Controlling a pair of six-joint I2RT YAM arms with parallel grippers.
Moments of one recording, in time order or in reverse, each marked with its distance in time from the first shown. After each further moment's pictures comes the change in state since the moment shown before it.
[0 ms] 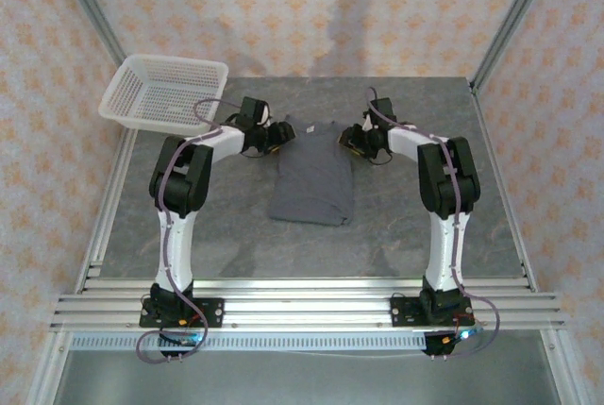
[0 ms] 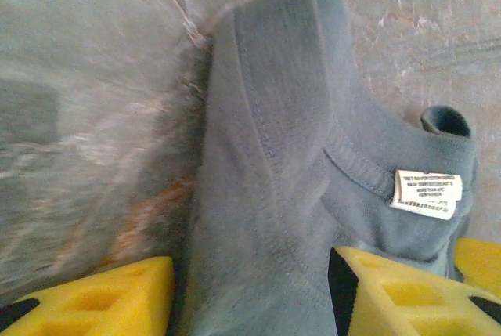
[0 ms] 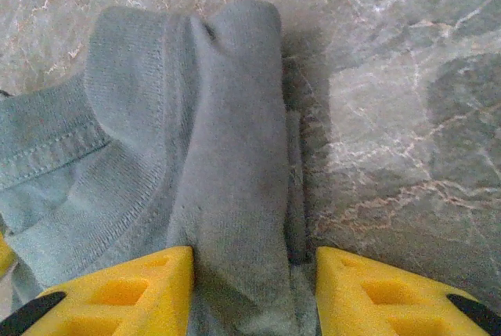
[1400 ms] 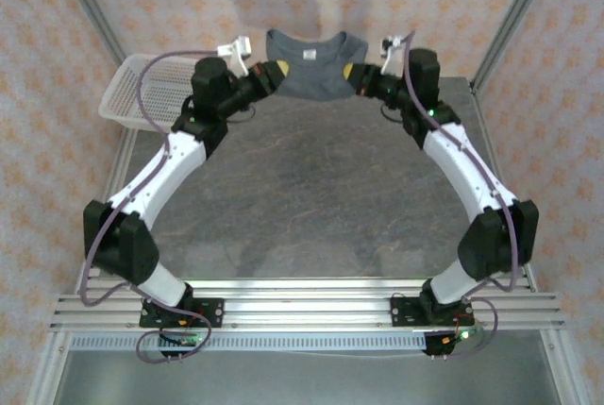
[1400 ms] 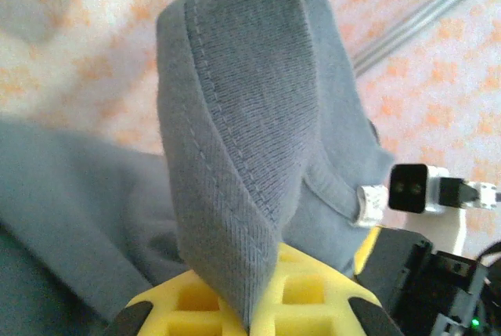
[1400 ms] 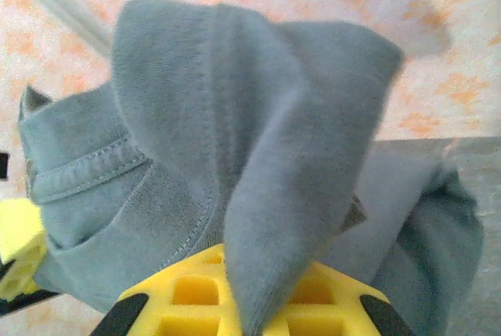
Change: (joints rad) left arm -0.067 -0.651 -0.183 0.279 0.005 -0.087; right arm 0.039 -0.565 -0.058 0.221 -0.132 -0.087
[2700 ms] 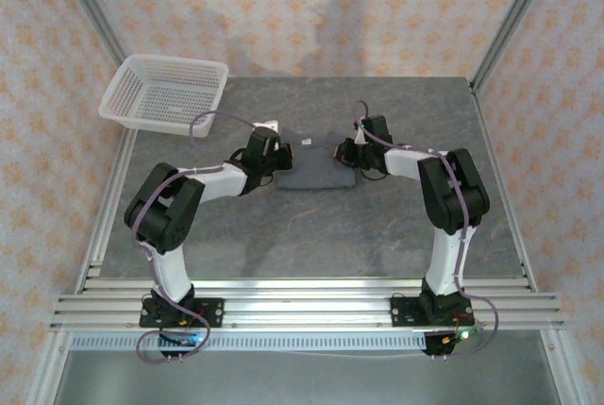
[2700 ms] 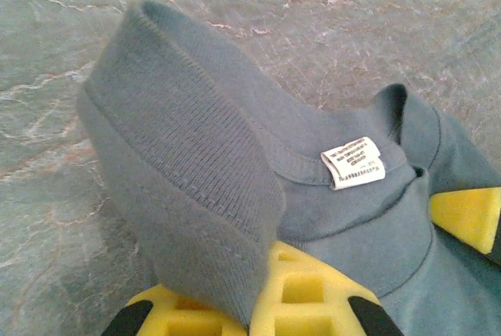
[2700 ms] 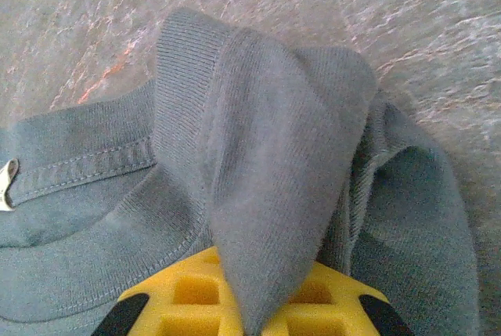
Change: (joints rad) left arm -0.127 0.299 -0.325 0.111 -0.406 0.280; right arm 0.038 0.401 -0.248 0.070 0.161 0.044
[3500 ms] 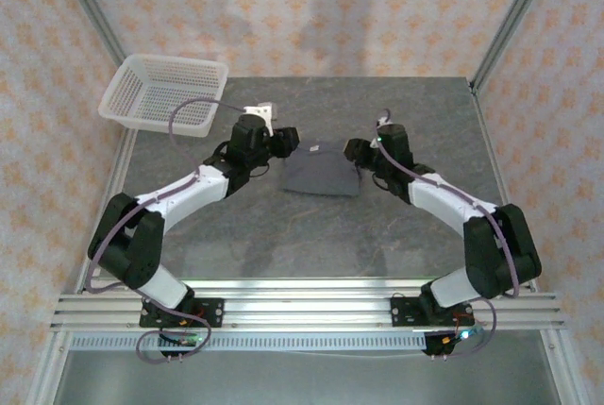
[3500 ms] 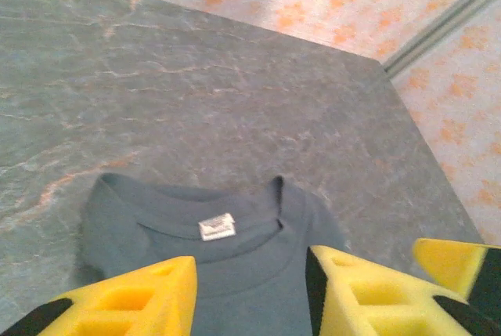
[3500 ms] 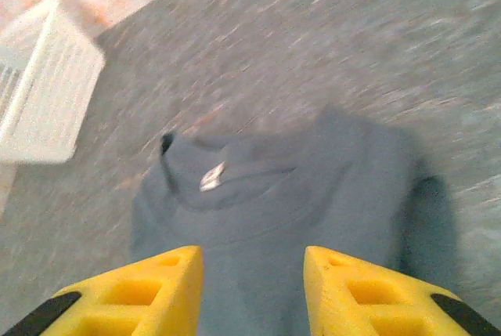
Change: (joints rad) left arm -0.038 -0.294 -0.002 -0.108 0.064 -0.026; right arm 0.089 -0.495 -0.288 0.042 0.223 0.045
